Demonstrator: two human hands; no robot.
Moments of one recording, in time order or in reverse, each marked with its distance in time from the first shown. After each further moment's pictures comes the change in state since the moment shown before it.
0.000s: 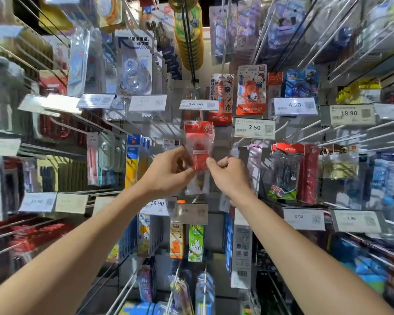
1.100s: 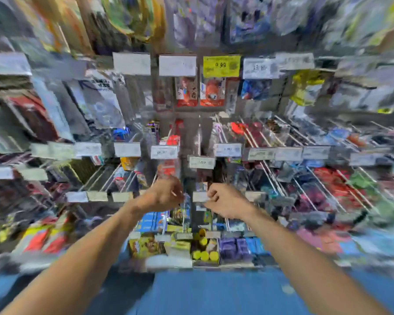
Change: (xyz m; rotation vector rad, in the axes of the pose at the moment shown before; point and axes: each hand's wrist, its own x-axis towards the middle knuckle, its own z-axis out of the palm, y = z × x) left_hand 0.069 0.161 -0.085 0.073 -0.886 -0.540; right_hand -0.007 -0.136 -0.216 -0.398 -0.897 0.375
